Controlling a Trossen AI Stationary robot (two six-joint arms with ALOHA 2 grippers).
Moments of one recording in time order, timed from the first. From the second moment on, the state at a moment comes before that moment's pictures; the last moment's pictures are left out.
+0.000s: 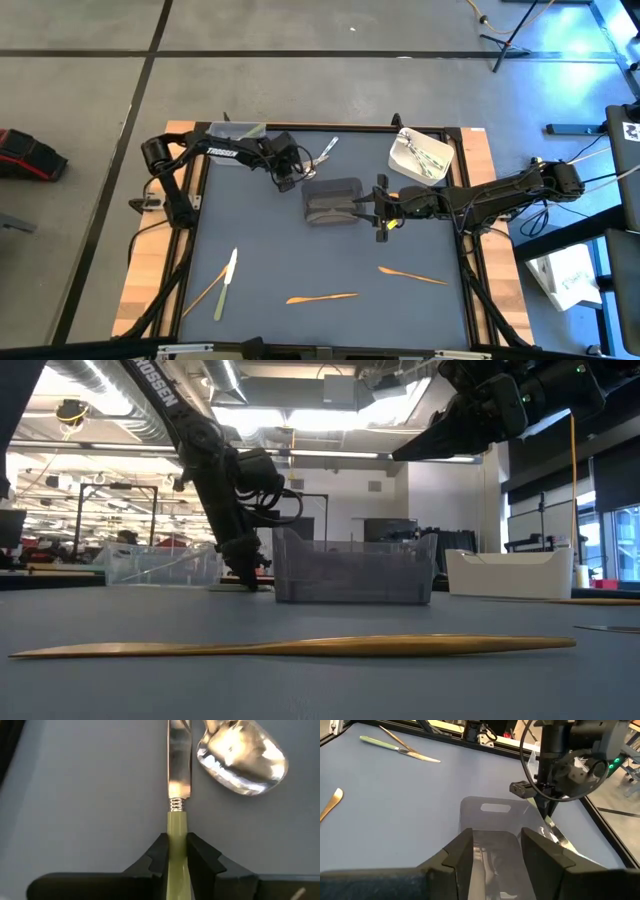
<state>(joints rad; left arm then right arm) 0.53 1.77 0.91 -0.27 -0.11 0.19 0.11 1.20 0.58 0.23 0.19 -0.19</state>
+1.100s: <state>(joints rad) 0.45 1.65 0.89 -0.33 -0.01 0.02 0.11 1.20 0.58 0.24 0.19 -0.19</state>
